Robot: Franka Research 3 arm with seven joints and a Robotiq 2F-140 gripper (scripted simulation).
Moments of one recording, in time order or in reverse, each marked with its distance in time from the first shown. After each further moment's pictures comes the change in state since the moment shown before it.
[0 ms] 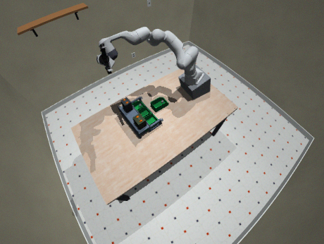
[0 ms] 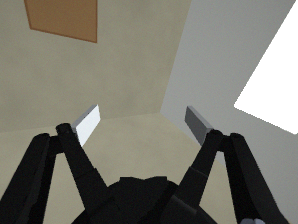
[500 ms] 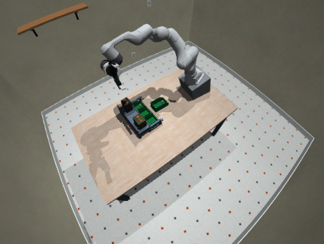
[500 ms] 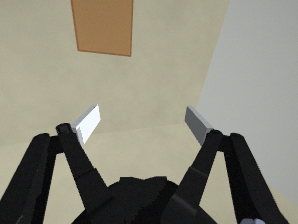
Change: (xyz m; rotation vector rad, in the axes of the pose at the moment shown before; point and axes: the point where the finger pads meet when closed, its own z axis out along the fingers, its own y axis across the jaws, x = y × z) arm 0.030 -0.121 0.102 0.209 0.055 0.087
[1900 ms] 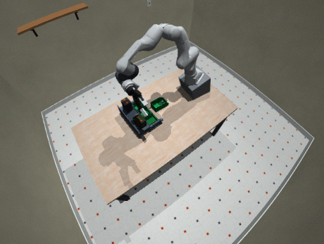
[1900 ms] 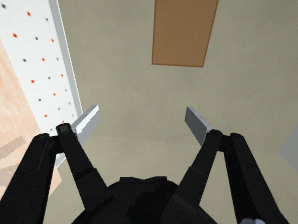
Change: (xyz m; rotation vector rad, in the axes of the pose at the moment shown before) arm 0.076 -0.230 0.089 0.457 0.025 0.051
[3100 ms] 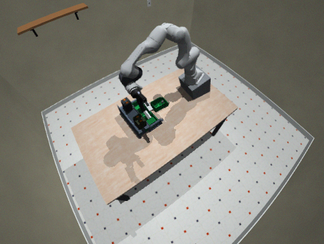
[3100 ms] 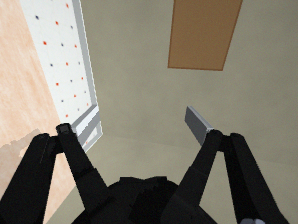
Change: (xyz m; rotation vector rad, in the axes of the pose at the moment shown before) arm 0.022 -0.047 0.017 0.107 0.009 0.010
